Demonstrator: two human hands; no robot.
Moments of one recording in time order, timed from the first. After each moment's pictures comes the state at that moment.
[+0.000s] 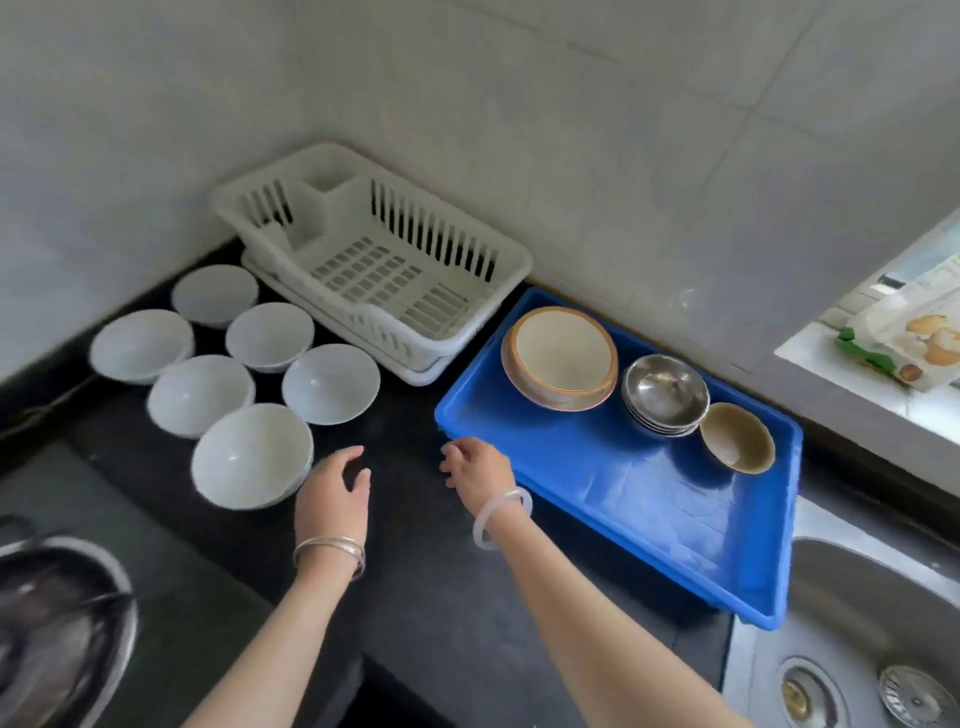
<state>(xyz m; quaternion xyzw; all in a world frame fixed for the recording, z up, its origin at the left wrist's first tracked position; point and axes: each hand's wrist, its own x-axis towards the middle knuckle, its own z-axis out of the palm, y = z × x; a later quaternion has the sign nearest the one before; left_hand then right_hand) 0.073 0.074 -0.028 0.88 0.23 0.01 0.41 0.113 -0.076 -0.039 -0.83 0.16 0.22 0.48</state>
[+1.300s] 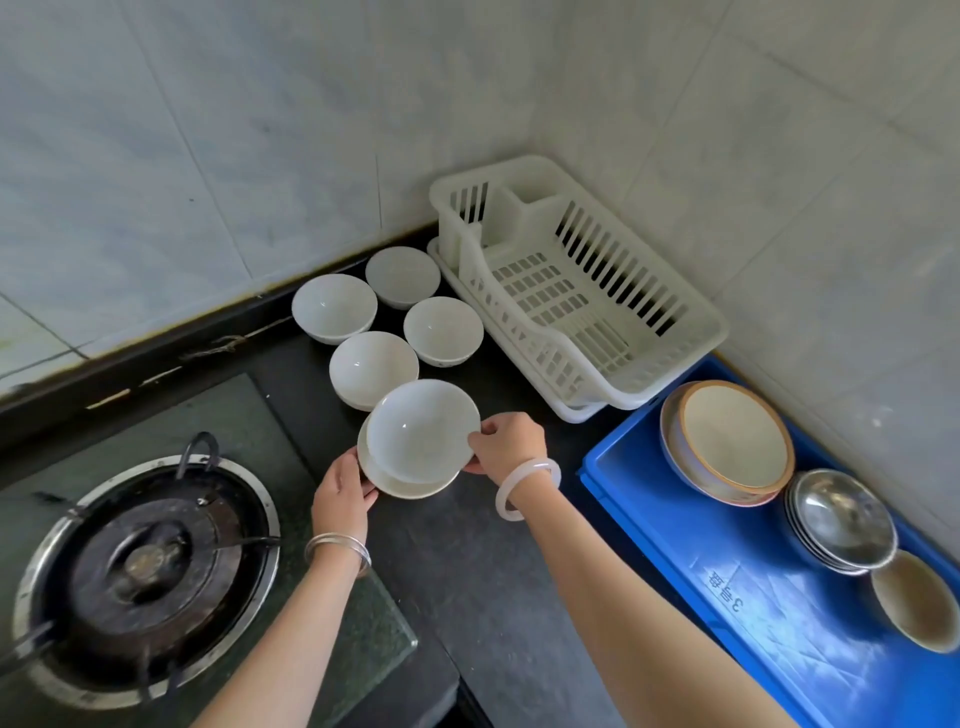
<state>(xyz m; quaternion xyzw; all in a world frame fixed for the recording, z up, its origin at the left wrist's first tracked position) 0.066 0.211 -0.086 0.50 0.46 0.12 0.72 0.169 0.074 -0.016 -0.85 0.10 0.29 0.43</state>
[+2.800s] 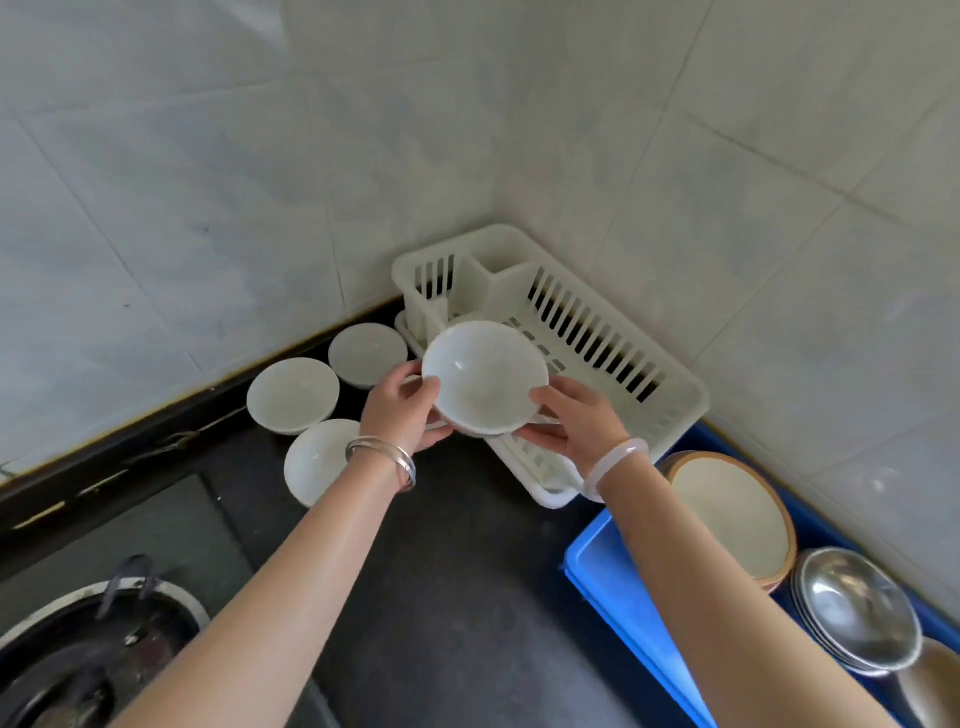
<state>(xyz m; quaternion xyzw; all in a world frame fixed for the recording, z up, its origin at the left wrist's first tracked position) 0.236 0.191 0.040 0.58 0.30 0.06 0.75 0.294 0.015 0.044 -0.66 0.12 0.25 0.70</state>
